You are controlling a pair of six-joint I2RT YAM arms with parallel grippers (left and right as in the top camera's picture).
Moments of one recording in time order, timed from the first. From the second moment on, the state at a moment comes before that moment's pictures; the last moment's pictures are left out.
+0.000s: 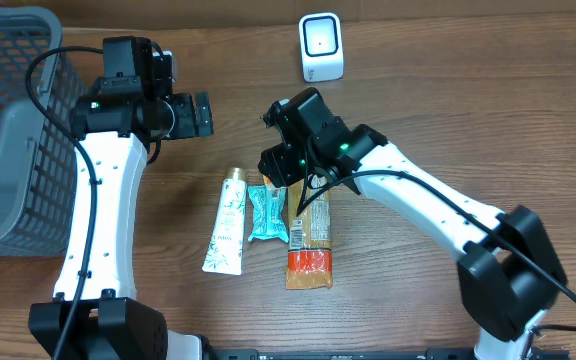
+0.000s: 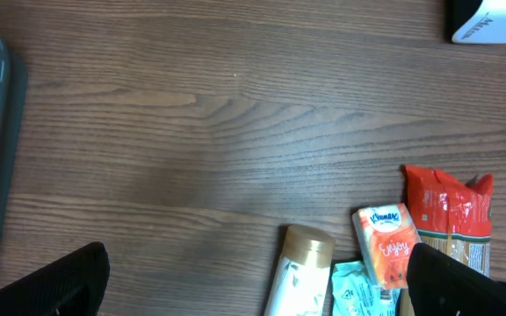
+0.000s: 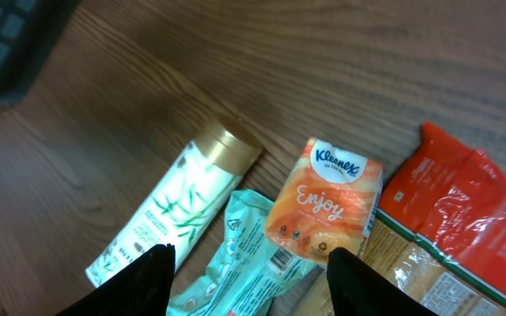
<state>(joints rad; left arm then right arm) 0.05 1.62 1.57 -1.00 0.02 -0.08 0.71 1.95 1.52 -0.52 -0.28 0.27</state>
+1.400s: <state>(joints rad) 0.05 1.62 1.57 -1.00 0.02 -0.08 0.71 2.11 1.51 -0.44 -0.21 0.45</state>
